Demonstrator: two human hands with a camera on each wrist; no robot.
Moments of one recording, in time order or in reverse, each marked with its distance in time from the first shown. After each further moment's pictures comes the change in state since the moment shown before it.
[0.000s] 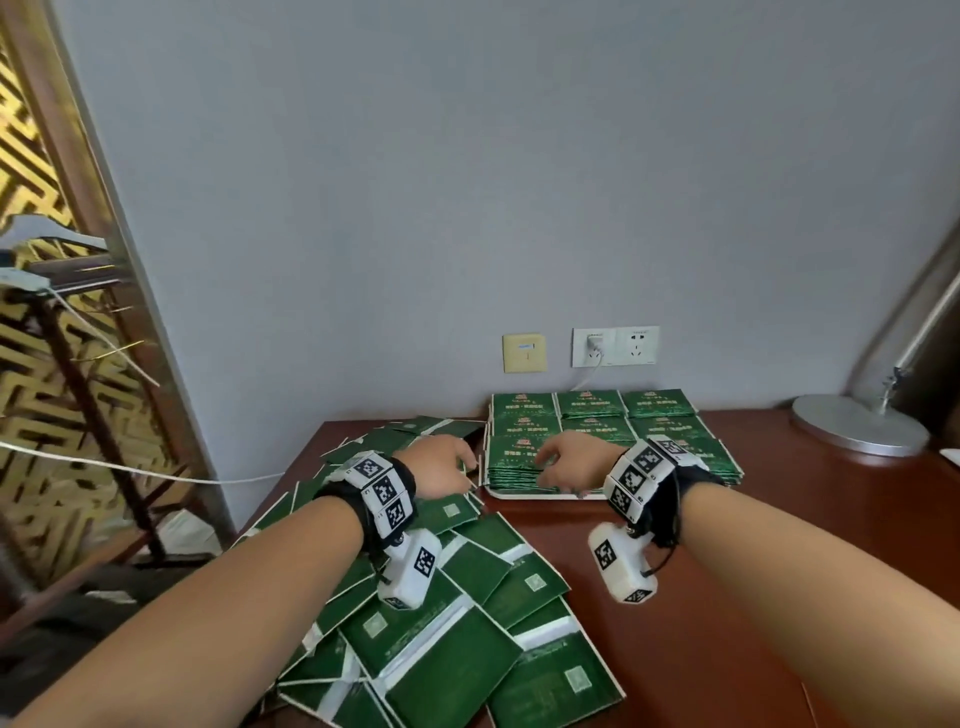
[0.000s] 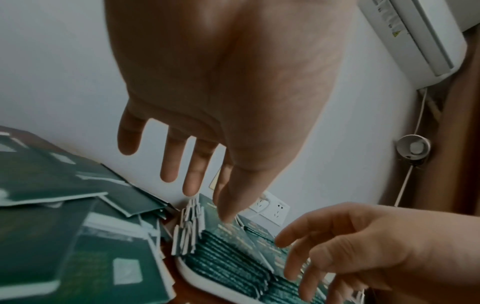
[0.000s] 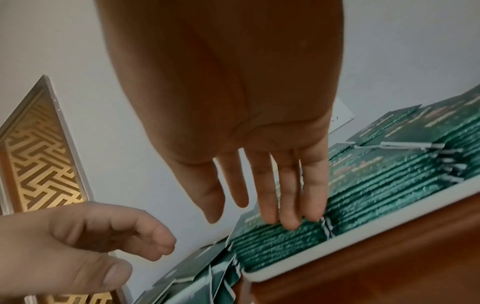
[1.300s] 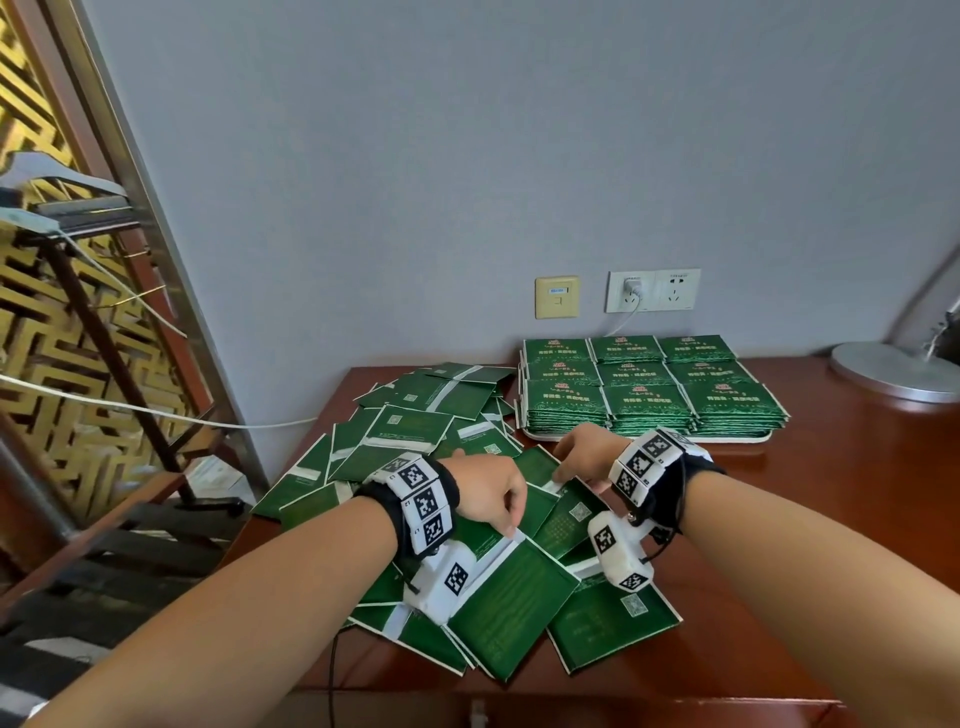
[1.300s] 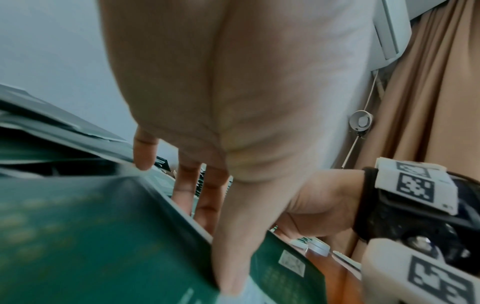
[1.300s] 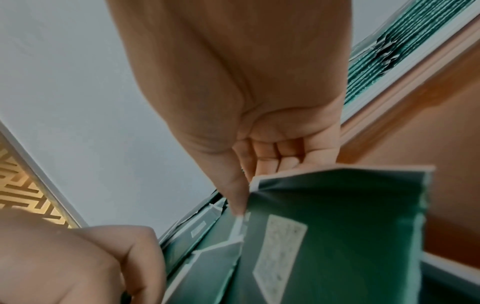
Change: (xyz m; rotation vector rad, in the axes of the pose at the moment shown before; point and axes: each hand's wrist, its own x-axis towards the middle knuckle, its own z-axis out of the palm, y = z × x) left_hand -0.040 -0.015 0.055 0.156 -0.305 0.215; right_hand 0.008 -0.023 0.077 0.172 -0.037 0.218
